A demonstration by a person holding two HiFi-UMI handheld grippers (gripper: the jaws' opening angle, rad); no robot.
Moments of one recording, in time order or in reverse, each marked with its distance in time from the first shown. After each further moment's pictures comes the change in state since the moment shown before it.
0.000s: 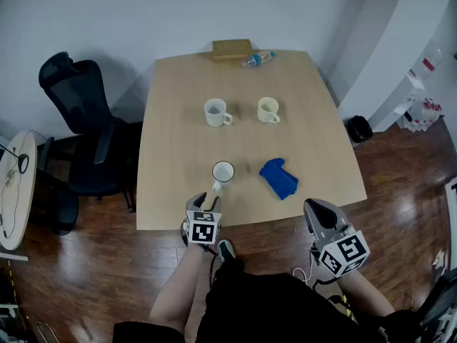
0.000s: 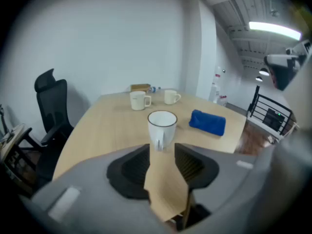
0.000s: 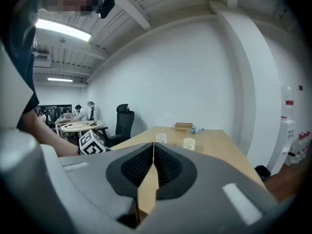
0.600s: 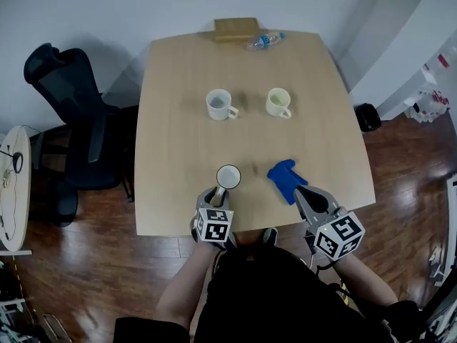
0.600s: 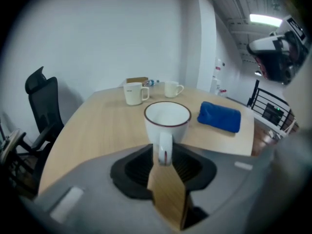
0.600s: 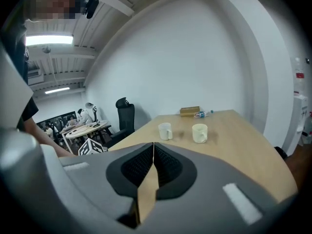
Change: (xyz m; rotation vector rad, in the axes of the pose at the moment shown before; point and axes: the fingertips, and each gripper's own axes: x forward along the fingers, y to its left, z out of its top) left arm 0.065 0.019 0.015 0.038 0.029 0.011; right arm 0.122 -0.020 -0.021 0.133 0.119 0.106
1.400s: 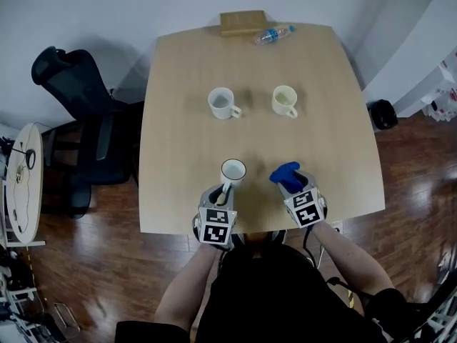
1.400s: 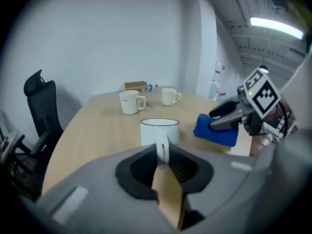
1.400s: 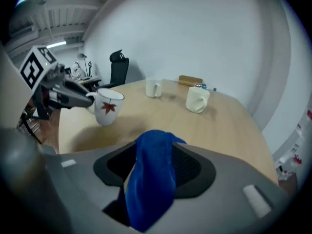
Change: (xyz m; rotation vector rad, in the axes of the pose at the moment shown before) left arm -0.006 -0.012 0.039 -0.009 -0.015 -0.001; right arm 0.112 -0.089 -0.143 -0.279 0.430 -0.107
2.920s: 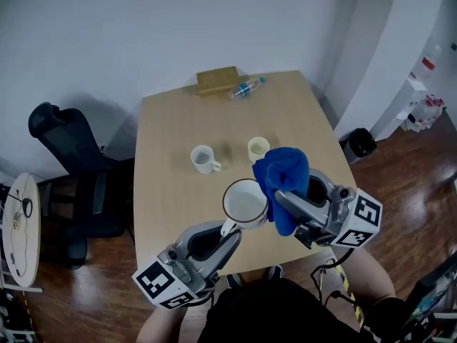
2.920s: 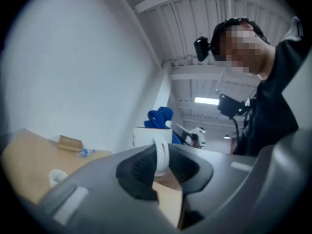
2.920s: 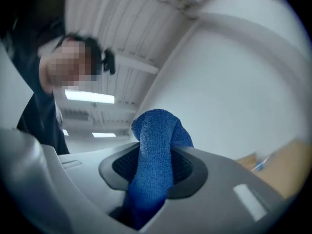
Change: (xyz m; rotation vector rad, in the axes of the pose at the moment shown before) left arm -0.233 -0.103 0.264 -0.039 -0.711 -0.765; right arm -0.297 -0.022 0.285 0.181 -1.069 0.581
